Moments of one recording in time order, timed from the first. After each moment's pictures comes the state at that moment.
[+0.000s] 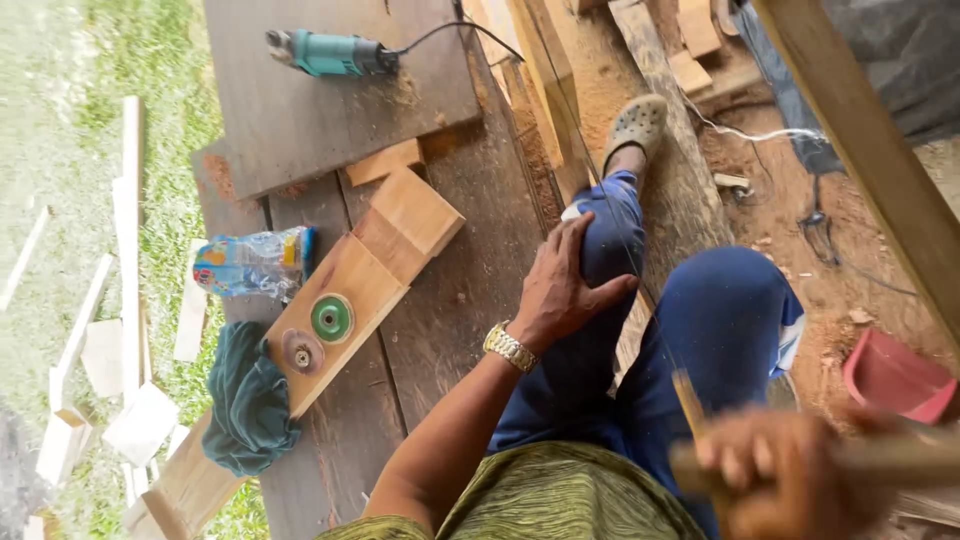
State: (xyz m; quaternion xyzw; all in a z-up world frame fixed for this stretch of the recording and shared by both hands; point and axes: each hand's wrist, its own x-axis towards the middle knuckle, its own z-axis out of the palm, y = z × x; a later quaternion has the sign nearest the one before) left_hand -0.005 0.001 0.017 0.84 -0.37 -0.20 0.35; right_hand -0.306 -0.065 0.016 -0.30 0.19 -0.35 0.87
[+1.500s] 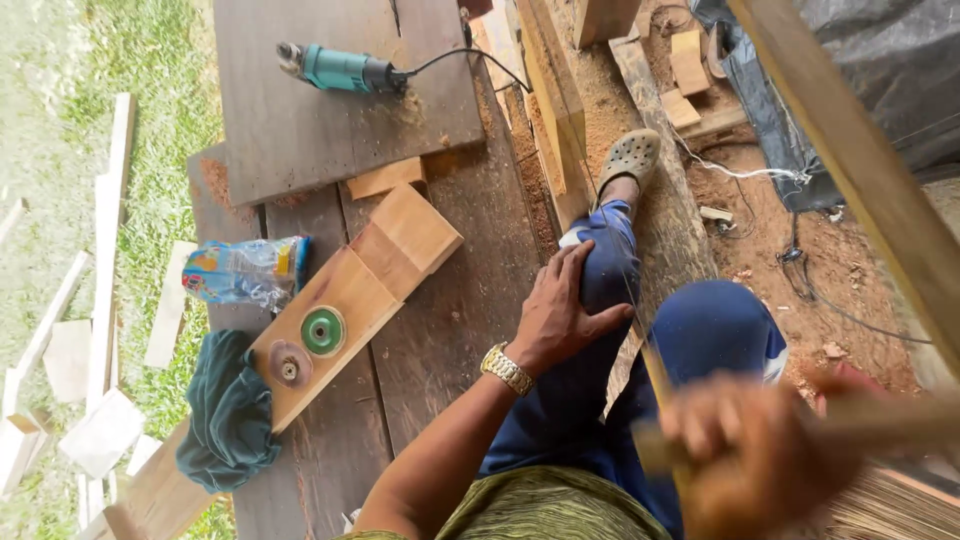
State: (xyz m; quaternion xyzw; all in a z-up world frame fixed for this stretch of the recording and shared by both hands) left_hand 0.003 -0.001 0.020 0.84 -0.37 -0.19 0.35; right_hand -0.172 -0.058 0.148 -0.31 0.29 -0.49 0.76
